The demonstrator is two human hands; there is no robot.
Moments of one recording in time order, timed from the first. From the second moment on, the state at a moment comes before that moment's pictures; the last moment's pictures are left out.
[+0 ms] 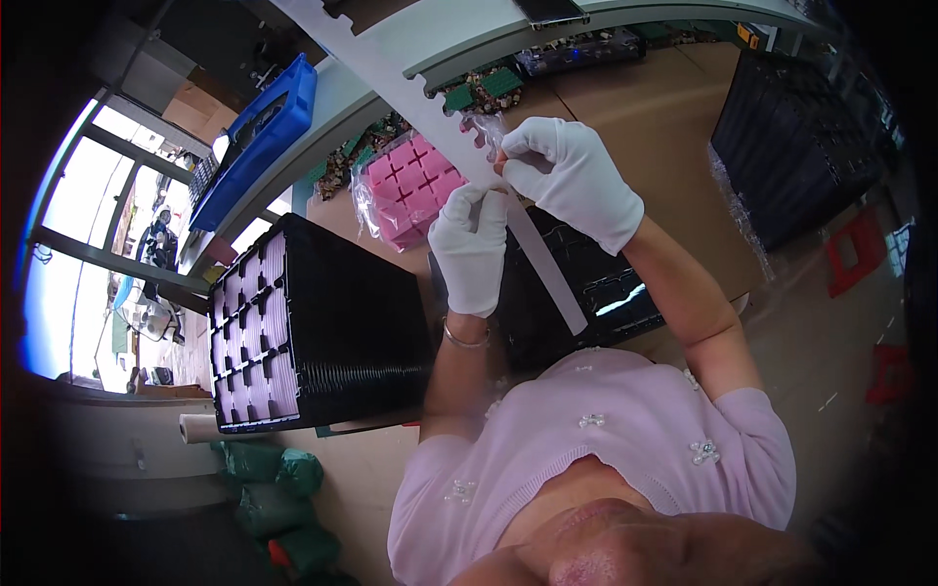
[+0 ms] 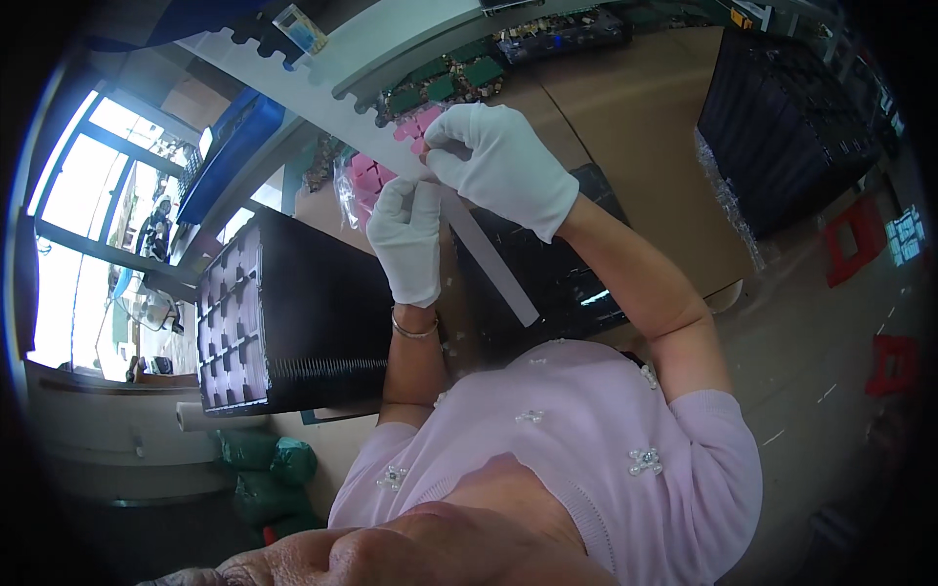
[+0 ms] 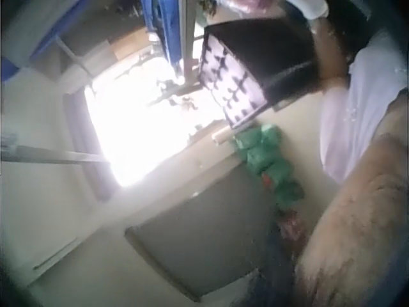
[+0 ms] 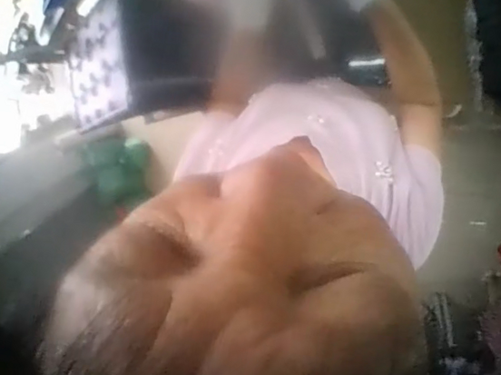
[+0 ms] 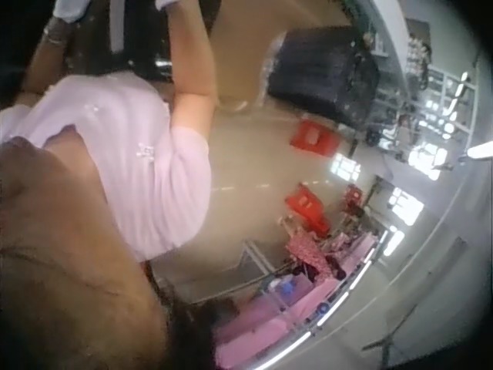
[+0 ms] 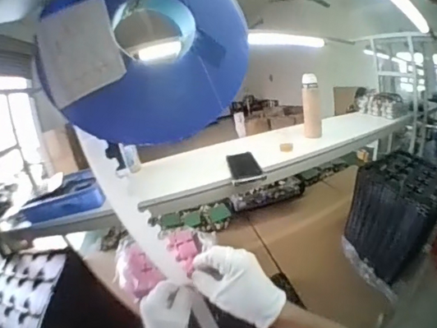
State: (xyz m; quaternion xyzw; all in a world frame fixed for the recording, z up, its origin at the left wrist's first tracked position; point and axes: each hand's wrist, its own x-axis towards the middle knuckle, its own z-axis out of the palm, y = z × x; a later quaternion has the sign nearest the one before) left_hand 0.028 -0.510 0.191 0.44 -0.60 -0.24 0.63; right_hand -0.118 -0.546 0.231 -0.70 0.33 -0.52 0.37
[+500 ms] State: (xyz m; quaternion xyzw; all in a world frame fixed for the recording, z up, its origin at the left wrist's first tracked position) left_hand 0.050 -0.517 0.219 0.43 -0.47 -0.18 0.75; right_hand -0.253 -0.531 0.081 -0.66 0.54 -0.42 0.31
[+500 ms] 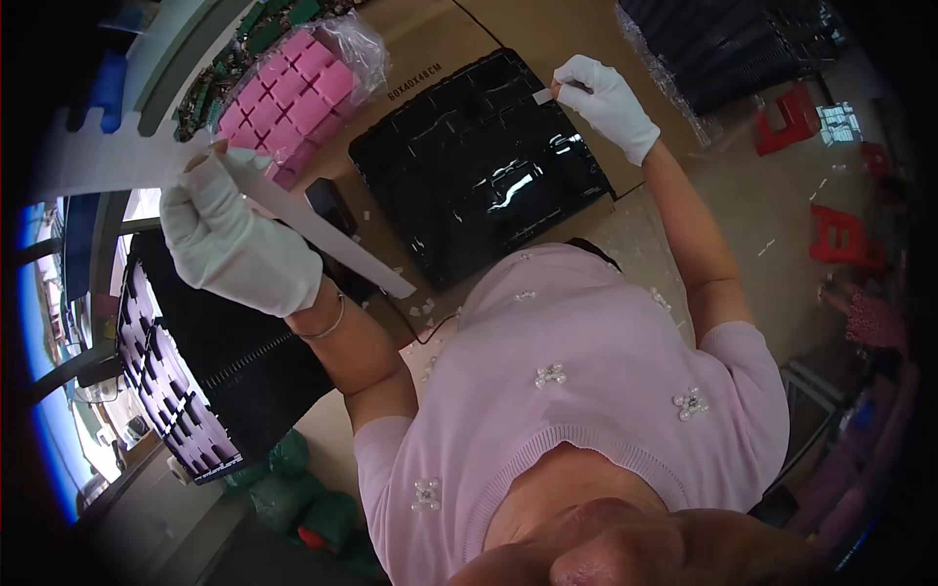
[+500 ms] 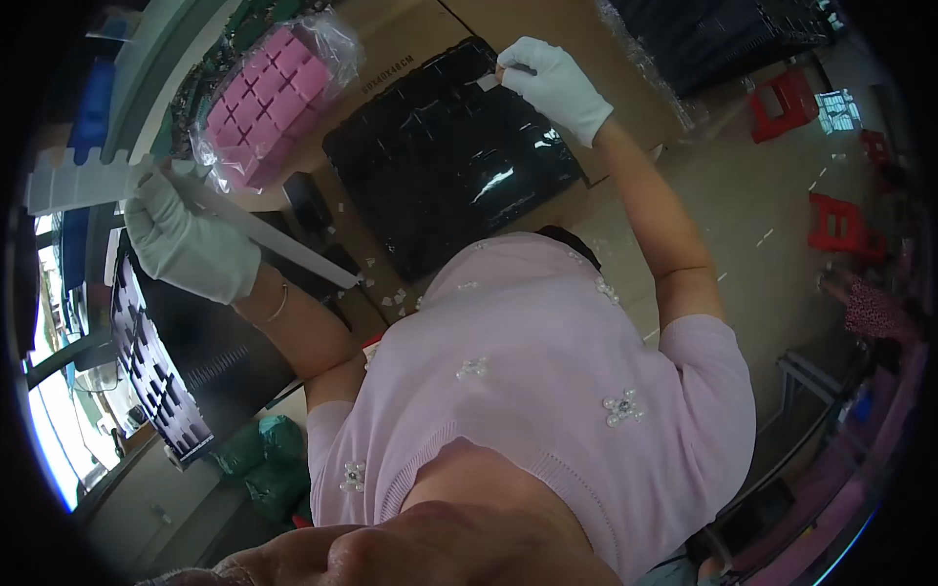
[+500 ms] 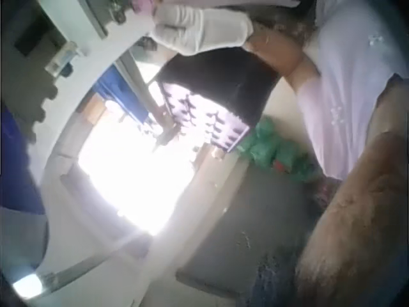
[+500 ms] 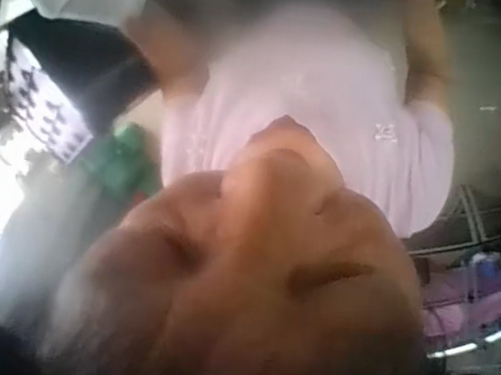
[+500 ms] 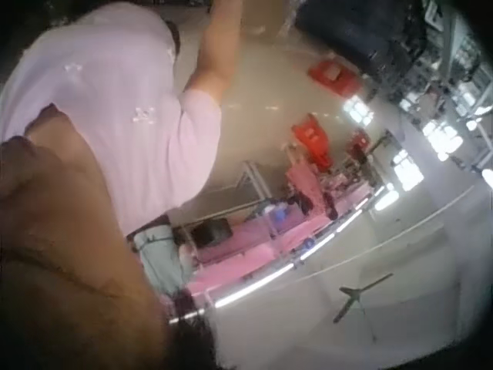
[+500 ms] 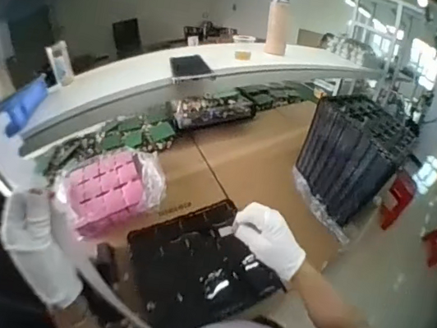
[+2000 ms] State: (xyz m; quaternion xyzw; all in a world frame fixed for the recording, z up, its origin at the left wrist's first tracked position) left_hand 0.070 -0.529 0.180 0.53 -0.50 -0.08 0.69; right_hand -0.273 -0.499 -0.055 -0.79 0.61 0.09 0.03
